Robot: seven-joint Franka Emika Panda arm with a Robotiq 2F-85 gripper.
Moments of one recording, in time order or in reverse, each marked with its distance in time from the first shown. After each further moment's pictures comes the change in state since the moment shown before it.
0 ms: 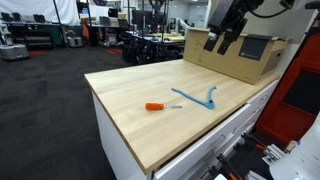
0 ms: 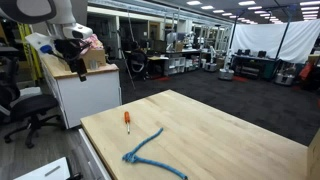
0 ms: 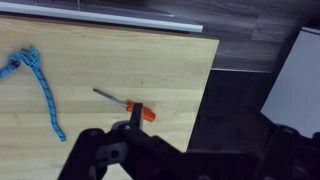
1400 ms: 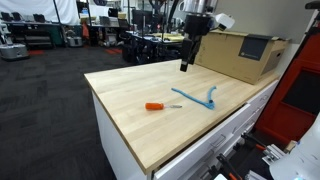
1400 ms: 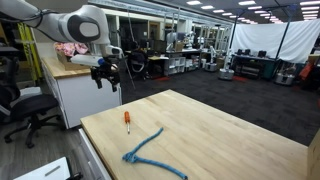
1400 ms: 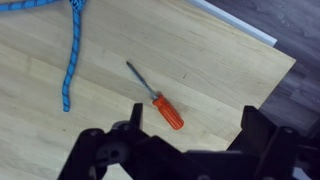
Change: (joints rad) arm -0.032 0.444 -0.015 0.174 -0.262 0.092 -0.282
